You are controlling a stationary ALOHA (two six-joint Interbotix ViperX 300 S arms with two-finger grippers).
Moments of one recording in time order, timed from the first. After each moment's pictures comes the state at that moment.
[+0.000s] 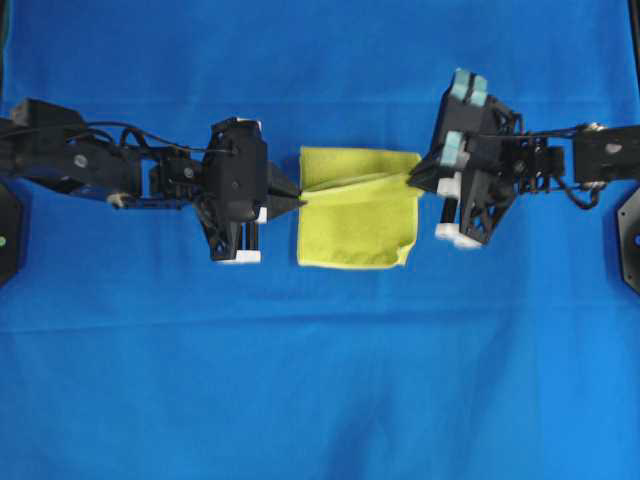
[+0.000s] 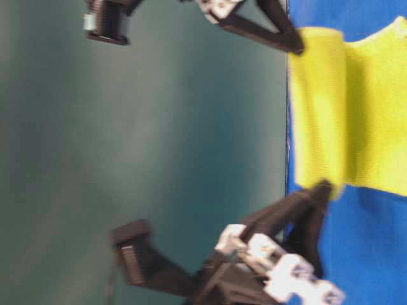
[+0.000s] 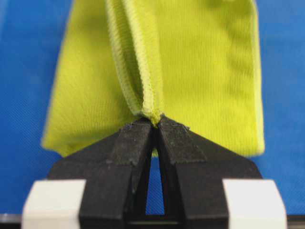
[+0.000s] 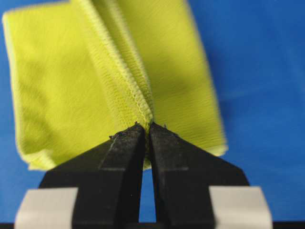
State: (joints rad) left arm 0.08 0.11 0.77 -0.03 -0.22 0.17; right arm -0.14 -0.19 0.88 -0.31 0.16 0.42
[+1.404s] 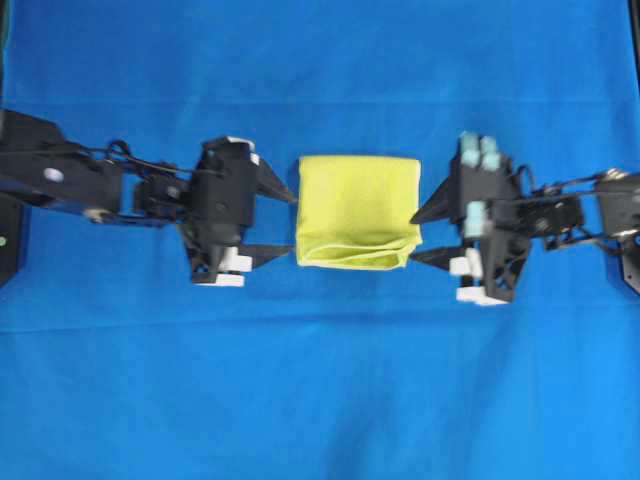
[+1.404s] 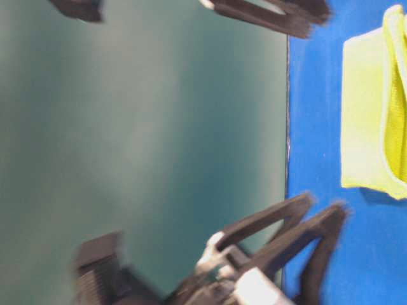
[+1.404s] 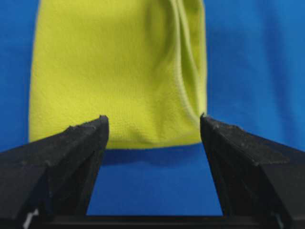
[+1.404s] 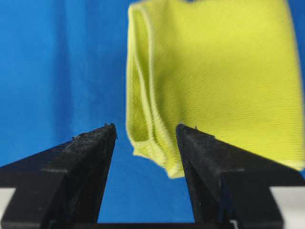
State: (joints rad) left arm 0.01 -0.08 0.78 -0.03 -0.08 0.15; right arm 0.06 -0.33 0.88 -0.31 0.21 0.45
